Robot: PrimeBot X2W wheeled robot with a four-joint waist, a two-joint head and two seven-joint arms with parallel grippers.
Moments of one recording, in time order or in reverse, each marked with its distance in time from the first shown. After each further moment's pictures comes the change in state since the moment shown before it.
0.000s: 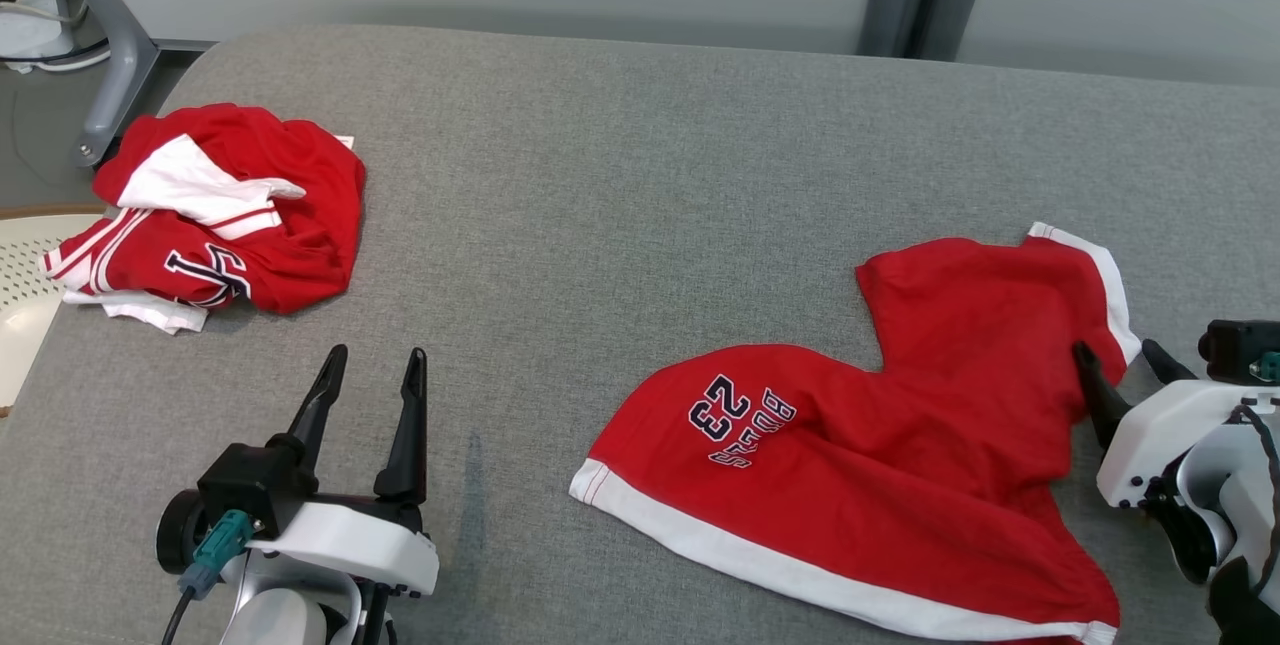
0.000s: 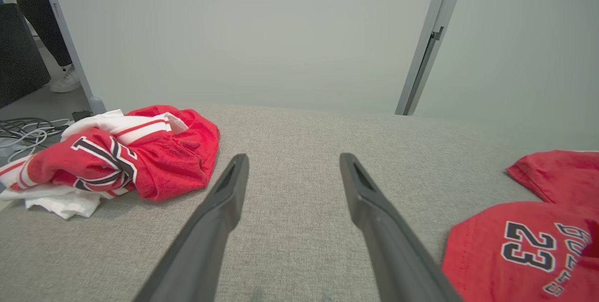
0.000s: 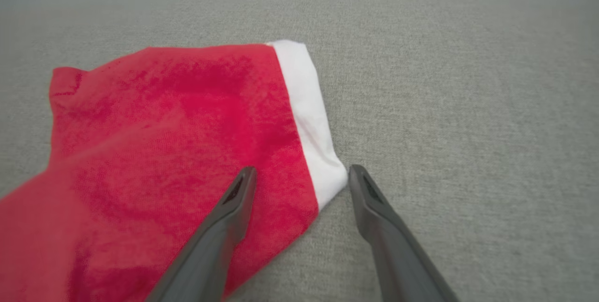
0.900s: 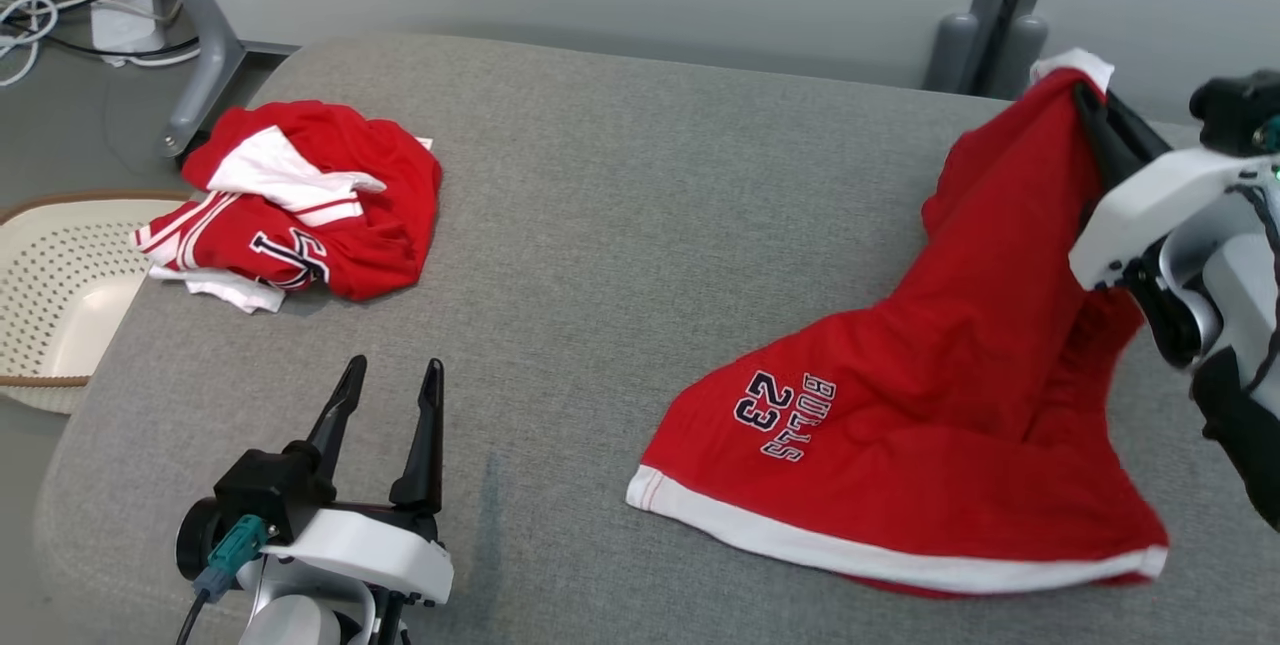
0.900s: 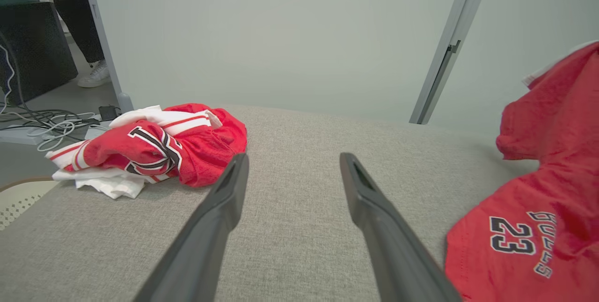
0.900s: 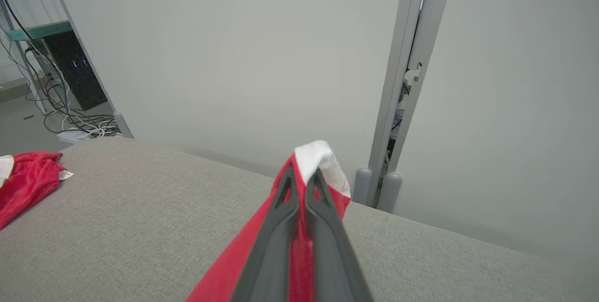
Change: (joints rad) left arm 0.003 -0.003 -0.028 0.017 -0.029 -0.001 0.000; right arm -0.362 -0.001 0.218 0.001 0.076 0.000 -0.074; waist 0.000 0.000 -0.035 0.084
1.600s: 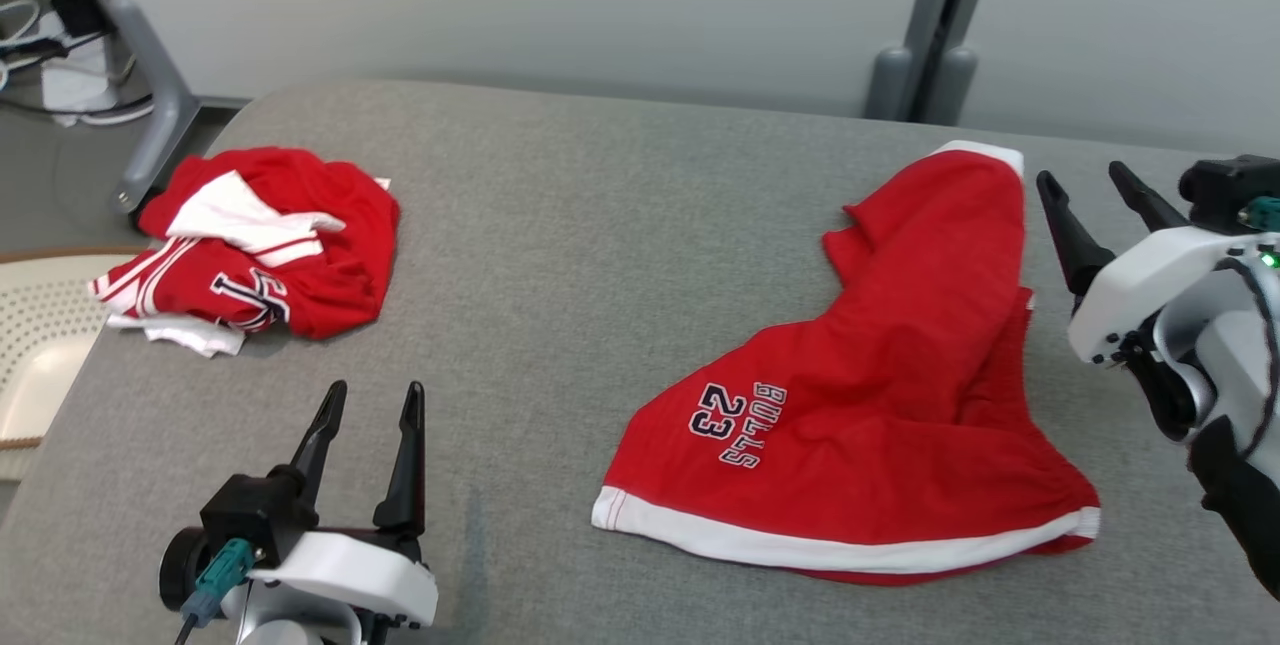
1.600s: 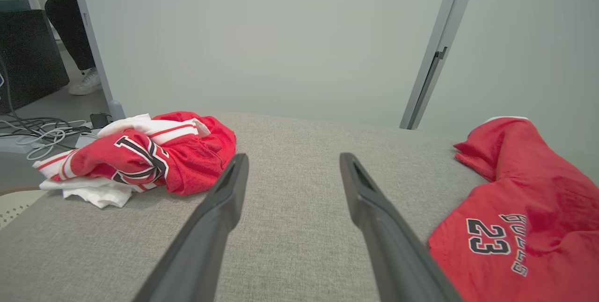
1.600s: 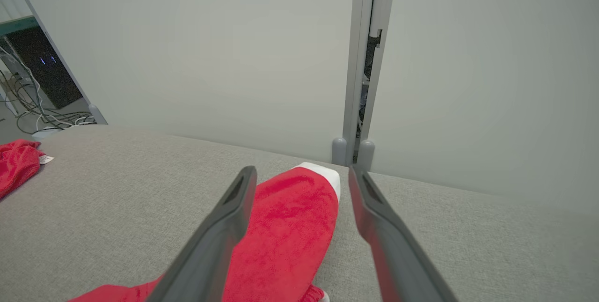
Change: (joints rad) left arm 0.030 0.000 0.022 -0.002 0.011 0.011 0.000; right arm 0.083 0.003 0.043 0.040 0.069 0.000 -0.009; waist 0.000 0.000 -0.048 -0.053
